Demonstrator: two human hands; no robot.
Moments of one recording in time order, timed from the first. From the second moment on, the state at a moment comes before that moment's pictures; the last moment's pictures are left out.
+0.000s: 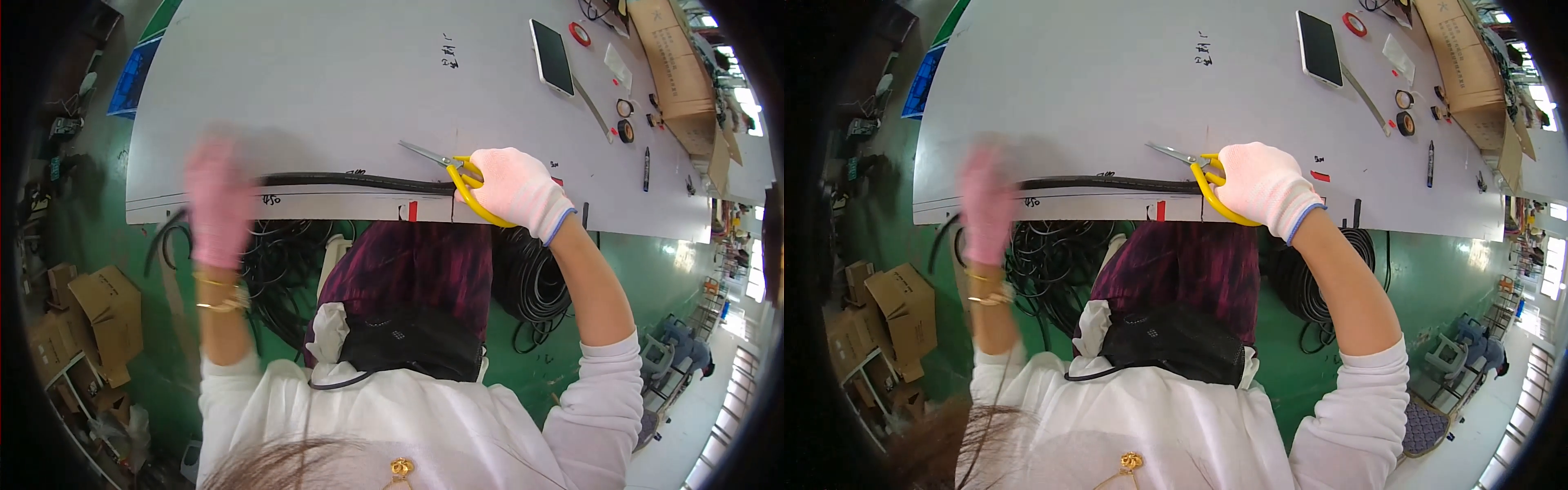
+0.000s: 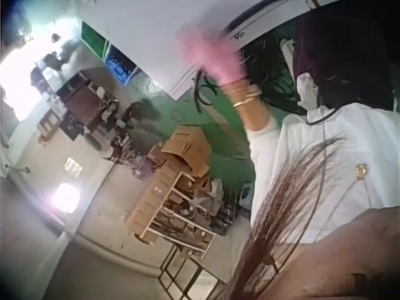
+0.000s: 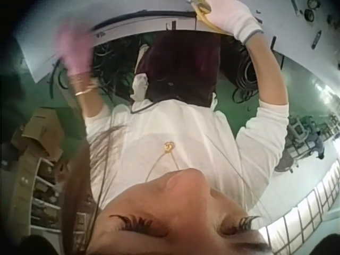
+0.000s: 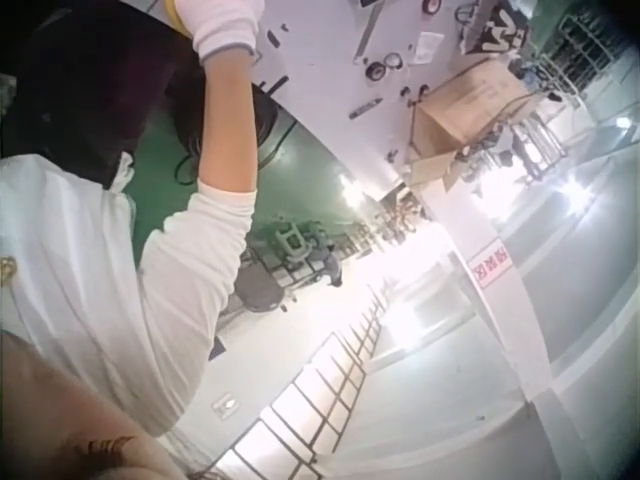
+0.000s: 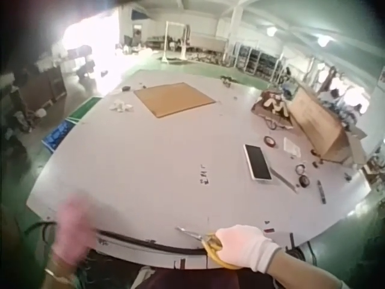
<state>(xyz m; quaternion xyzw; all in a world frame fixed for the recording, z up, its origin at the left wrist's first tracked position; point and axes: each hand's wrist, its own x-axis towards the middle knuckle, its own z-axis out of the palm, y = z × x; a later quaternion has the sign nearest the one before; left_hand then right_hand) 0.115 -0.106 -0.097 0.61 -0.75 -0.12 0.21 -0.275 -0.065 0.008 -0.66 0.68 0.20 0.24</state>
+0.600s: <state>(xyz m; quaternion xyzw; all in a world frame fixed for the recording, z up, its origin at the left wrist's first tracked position) -0.109 -0.047 -0.058 0.46 -0.86 -0.13 0.21 -0.284 -0.060 0.006 -0.67 0.68 0.14 0.27</state>
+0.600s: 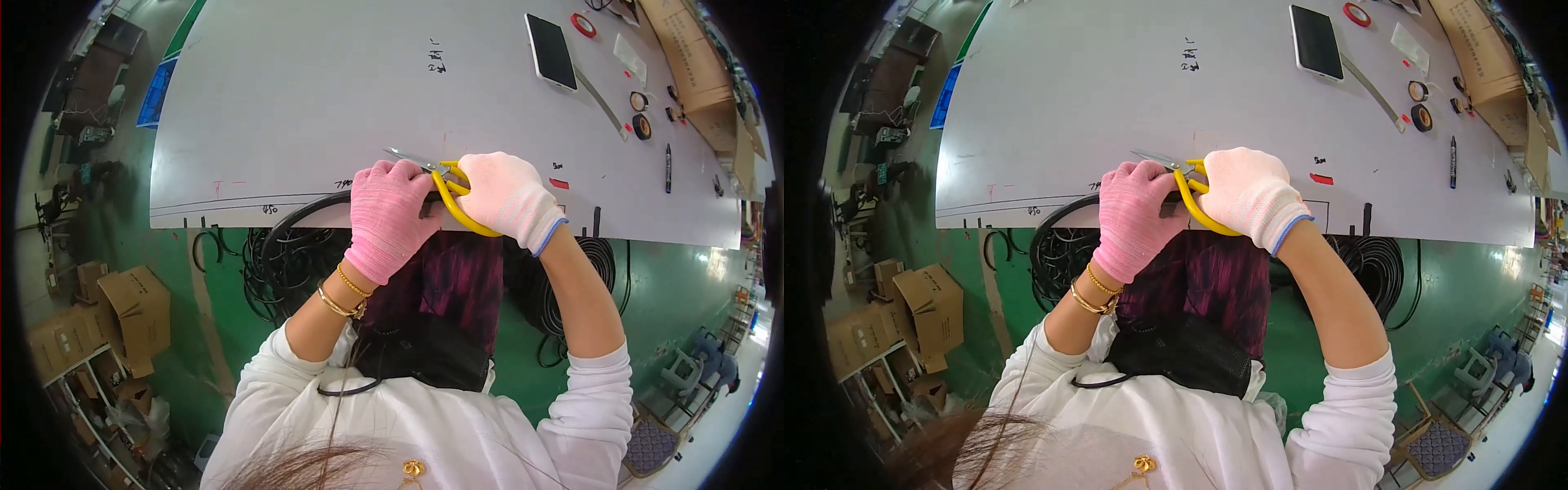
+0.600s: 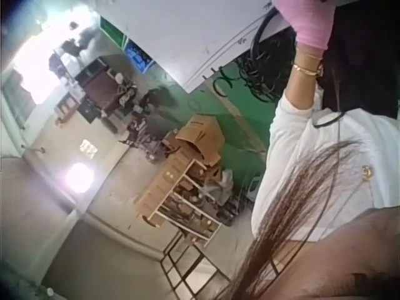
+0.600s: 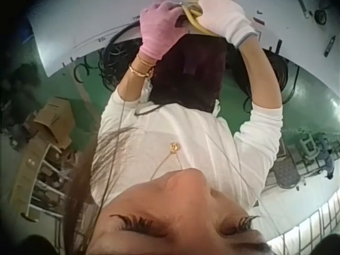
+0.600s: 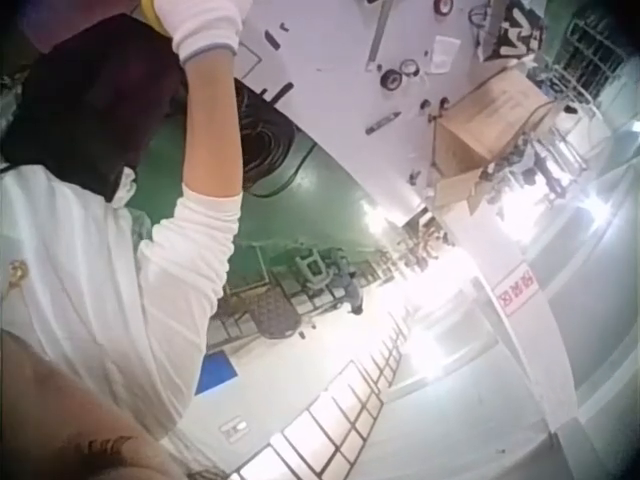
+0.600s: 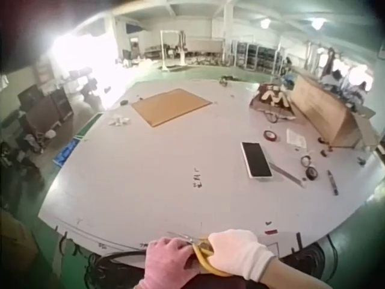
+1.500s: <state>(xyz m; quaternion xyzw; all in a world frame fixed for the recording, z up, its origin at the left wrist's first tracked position) -0.094 -0.028 0.022 0.42 -0.72 -0.55 0.02 -0.225 0.158 -0.049 -0.28 0.54 -0.45 0.65</state>
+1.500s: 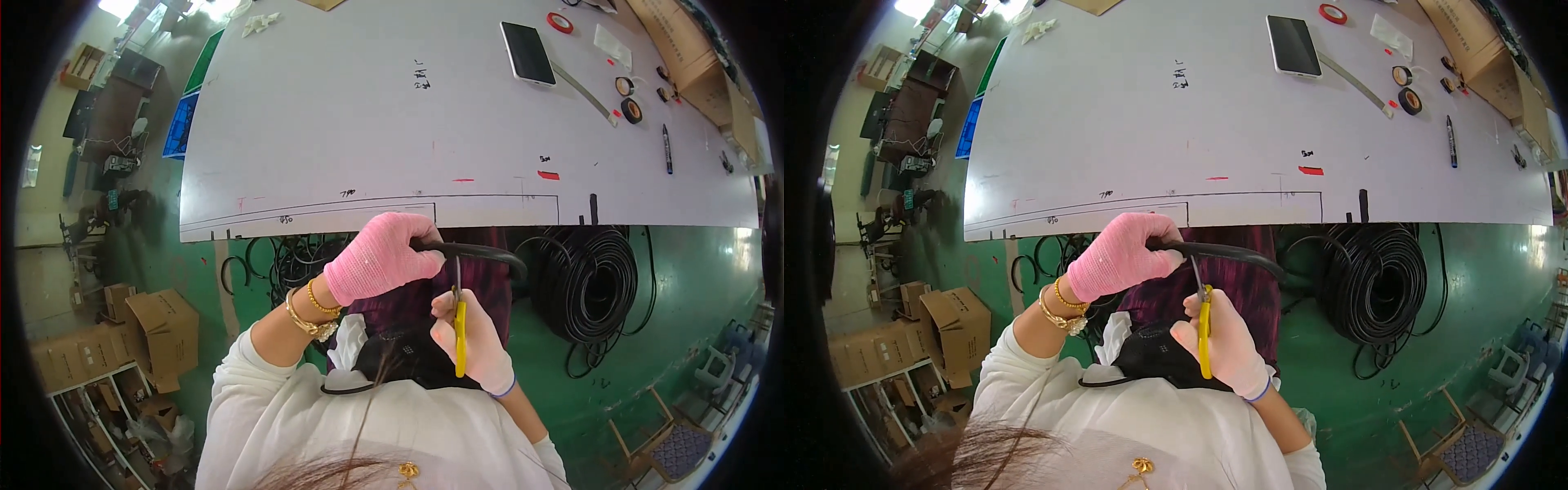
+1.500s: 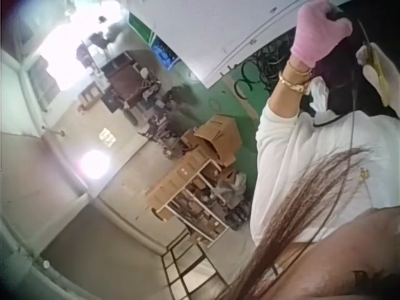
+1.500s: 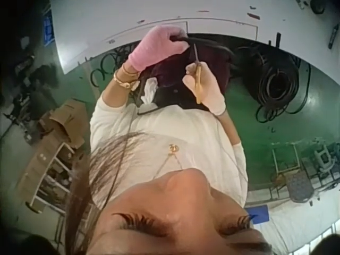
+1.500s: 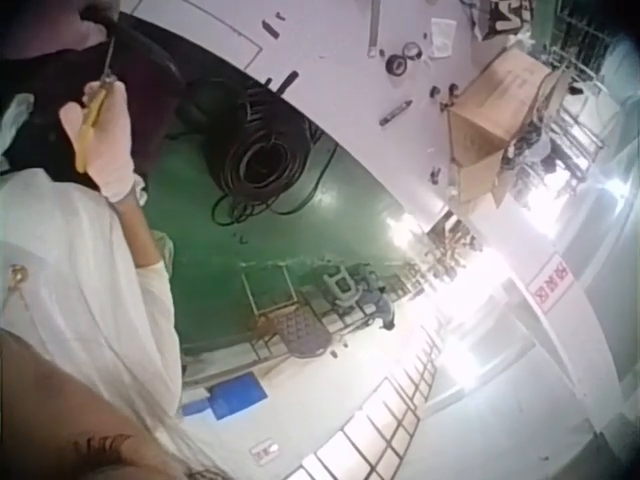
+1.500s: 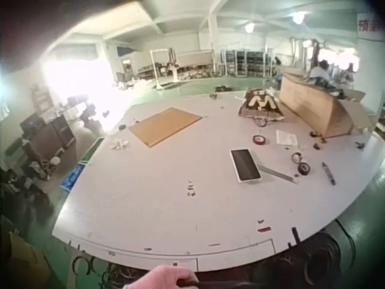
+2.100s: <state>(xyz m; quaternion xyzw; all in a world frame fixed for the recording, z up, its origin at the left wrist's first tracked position) -0.095 -0.018 0.026 0.41 -0.72 -0.56 0.03 -0.208 0.155 -0.048 -0.32 0.54 -0.48 0.61</state>
